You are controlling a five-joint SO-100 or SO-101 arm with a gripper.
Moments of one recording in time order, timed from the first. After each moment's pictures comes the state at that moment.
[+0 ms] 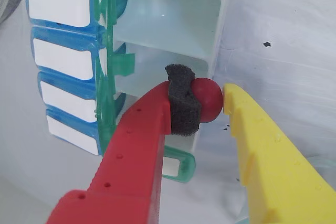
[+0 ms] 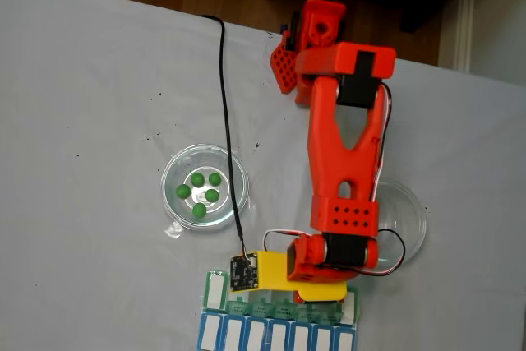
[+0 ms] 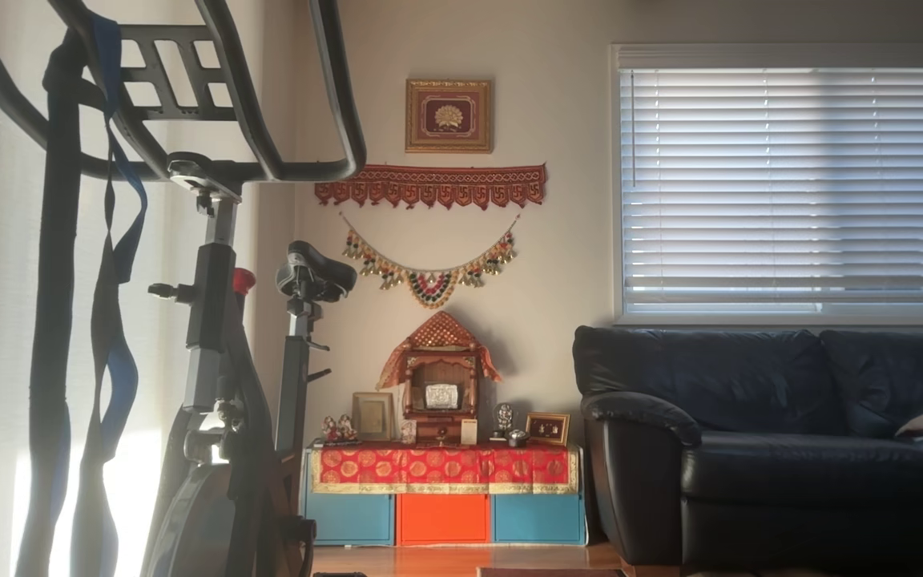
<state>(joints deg) -6.1 88.6 79.9 64.2 -2.6</state>
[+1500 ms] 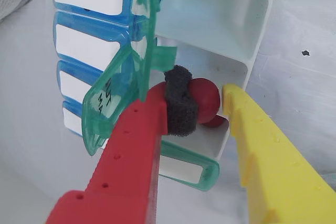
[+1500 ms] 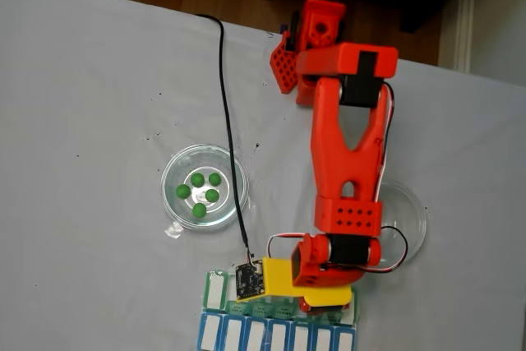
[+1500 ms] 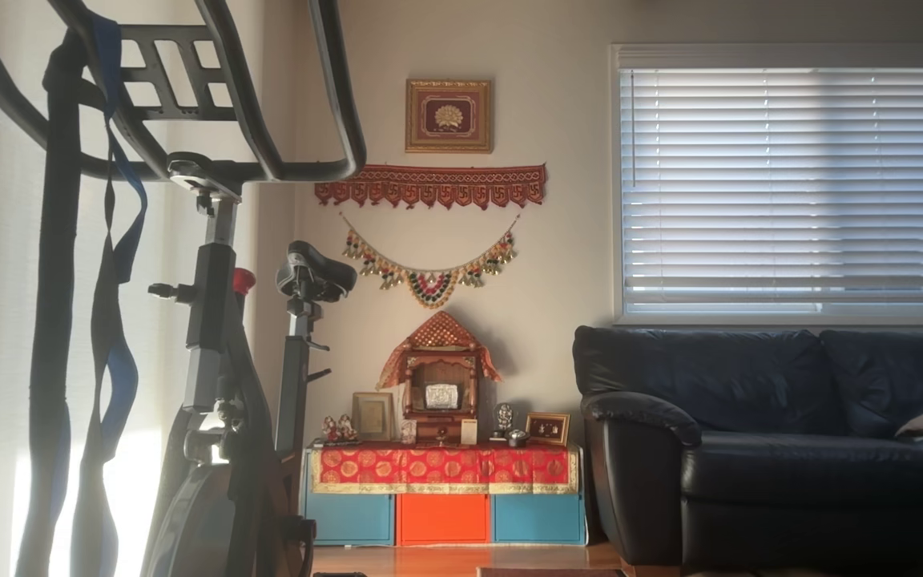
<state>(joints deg) -7.7 88.6 83.6 55.4 -3.3</state>
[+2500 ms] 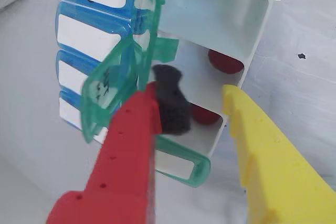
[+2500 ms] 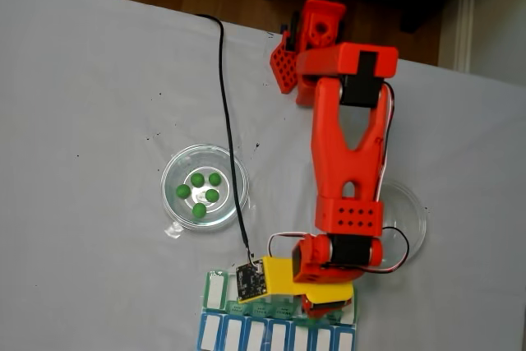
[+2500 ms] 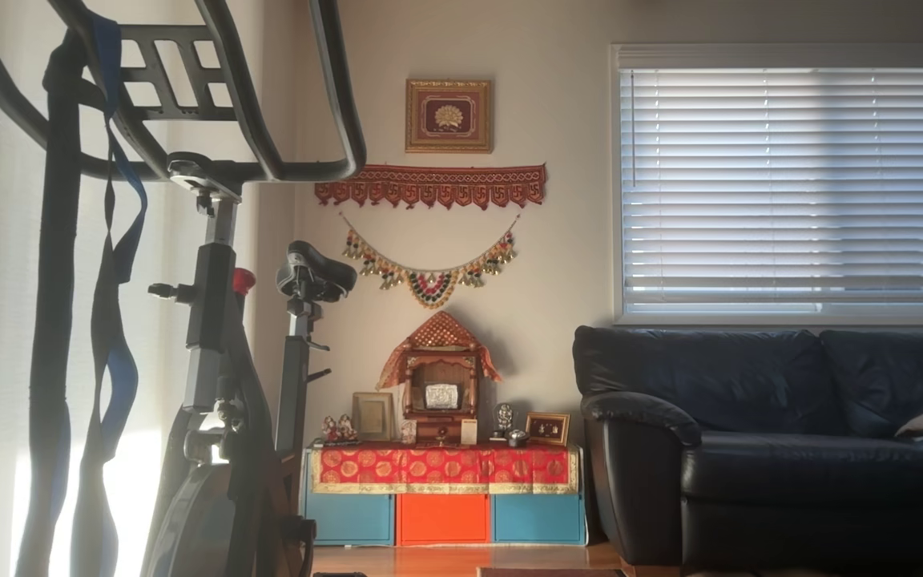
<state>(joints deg) -7.7 88.6 82.1 61.3 -7.0</state>
